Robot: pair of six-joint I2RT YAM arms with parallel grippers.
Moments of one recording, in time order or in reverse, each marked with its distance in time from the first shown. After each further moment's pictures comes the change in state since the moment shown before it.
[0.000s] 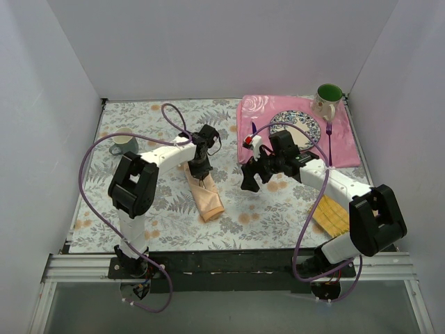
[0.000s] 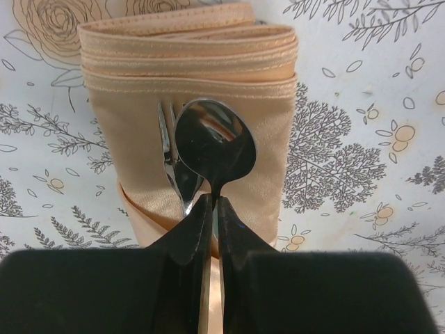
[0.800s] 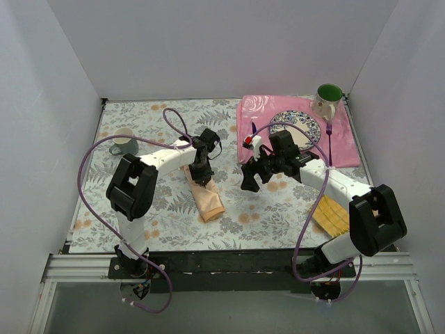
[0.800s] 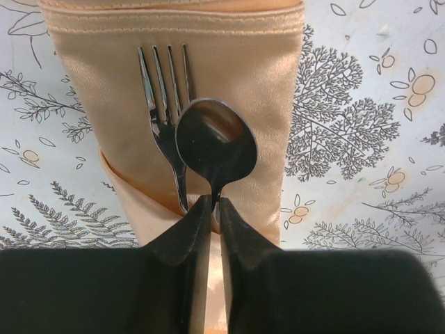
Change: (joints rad) left arm -0.023 -0.034 -0.061 0.000 0.066 -0.017; right arm 0.000 0.000 0.000 0.000 -0.005 0.001
